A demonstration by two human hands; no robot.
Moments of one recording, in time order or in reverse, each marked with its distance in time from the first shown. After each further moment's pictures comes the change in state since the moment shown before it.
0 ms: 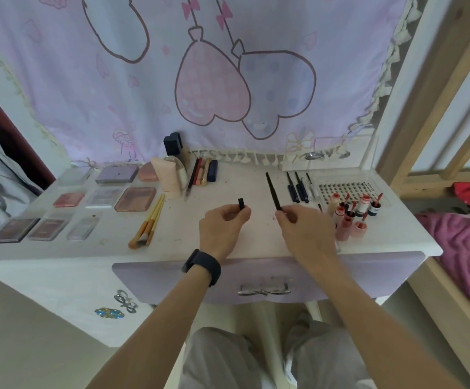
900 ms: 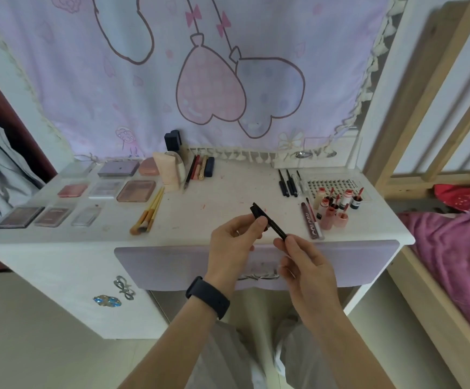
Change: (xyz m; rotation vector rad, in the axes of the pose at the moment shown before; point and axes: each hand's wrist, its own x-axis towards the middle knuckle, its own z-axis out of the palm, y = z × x) left_hand -0.095 0.035 0.007 -0.404 -0.103 -0.068; right_hand -0.106 -0.007 -0.036 1.410 -0.107 0.632
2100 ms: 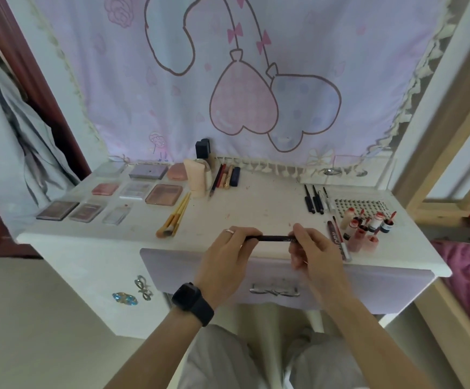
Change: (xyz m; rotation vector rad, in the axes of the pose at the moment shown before) left_hand 0.012 -0.016 -0.063 0.806 0.030 0.624; right_hand 0.053 -0.008 0.028 -0.398 -0.186 -0.147
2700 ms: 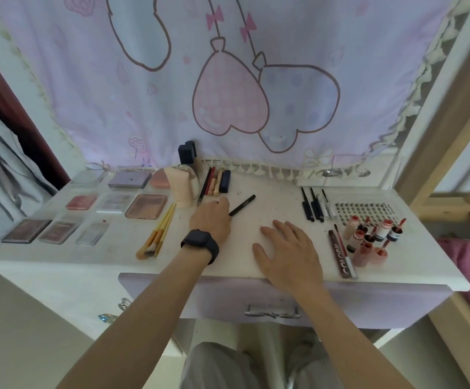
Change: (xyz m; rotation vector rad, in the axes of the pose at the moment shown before) left_hand 0.129 -0.083 0.039 0.626 -0.300 -0.304; right_hand 0.076 0.052 0.009 -1.410 -0.057 -0.258
